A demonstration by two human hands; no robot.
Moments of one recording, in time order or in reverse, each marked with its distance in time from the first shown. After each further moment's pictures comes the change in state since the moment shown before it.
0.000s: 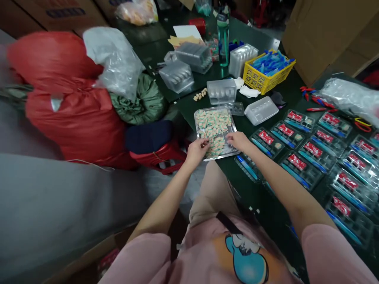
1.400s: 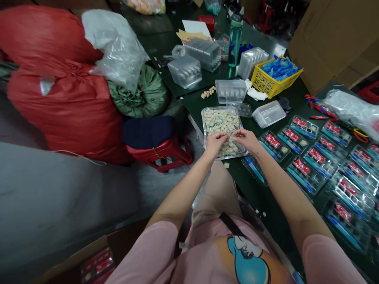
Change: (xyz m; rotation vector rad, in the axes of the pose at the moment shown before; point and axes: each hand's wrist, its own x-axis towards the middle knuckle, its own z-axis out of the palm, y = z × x) left_hand 0.022 0.024 0.044 -0.854 0.031 -0.239; right_hand -0.007 -0.010 0.008 0.843 0.151 -0.026
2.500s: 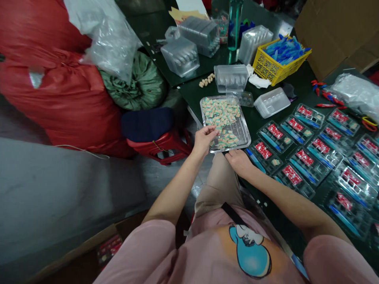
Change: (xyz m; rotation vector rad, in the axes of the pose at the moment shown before) left_hand -0.021 0.014 -0.030 -0.149 0.074 0.015; right_hand -0.099 0.005 0.053 -1.306 -0.386 -0.308
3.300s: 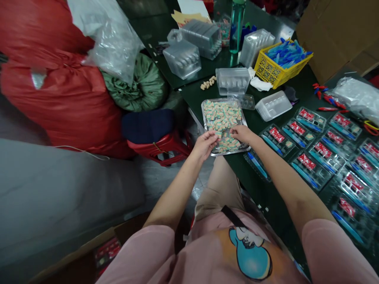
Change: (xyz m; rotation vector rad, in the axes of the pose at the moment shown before) left_hand -0.002 0.001 -0.014 -0.202 -0.108 -0.284; right_hand 0.103 0.101 -0.014 0.456 -0.026 0.253
